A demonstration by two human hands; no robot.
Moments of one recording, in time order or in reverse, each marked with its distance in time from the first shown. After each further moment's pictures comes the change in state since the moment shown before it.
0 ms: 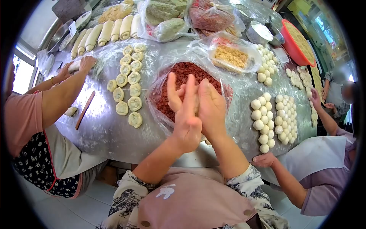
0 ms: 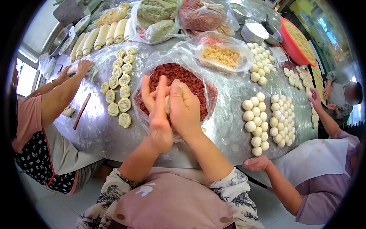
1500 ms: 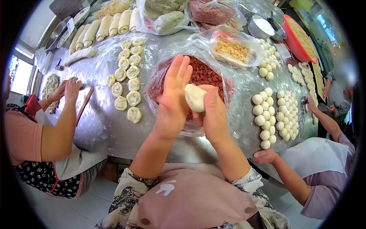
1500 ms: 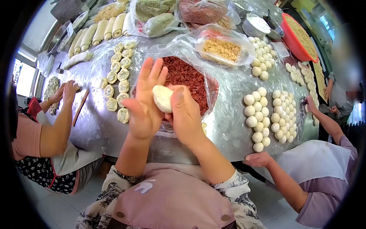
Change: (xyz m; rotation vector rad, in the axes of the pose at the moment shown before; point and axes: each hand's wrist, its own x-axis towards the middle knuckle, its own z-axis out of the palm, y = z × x) left_hand 0.027 0.020 -0.015 -0.923 0.198 -0.554; right_hand -0.023 -0.003 -0.006 -0.085 -0.099 0.017
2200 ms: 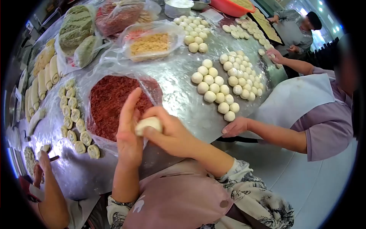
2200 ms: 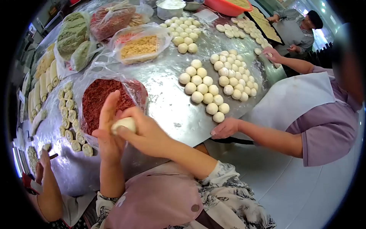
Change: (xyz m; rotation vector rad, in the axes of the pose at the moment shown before) left_hand -0.026 -0.039 0.014 0.546 -0.456 -0.055; right_hand -0.050 0.002 -0.064 -0.228 0.070 -0.034
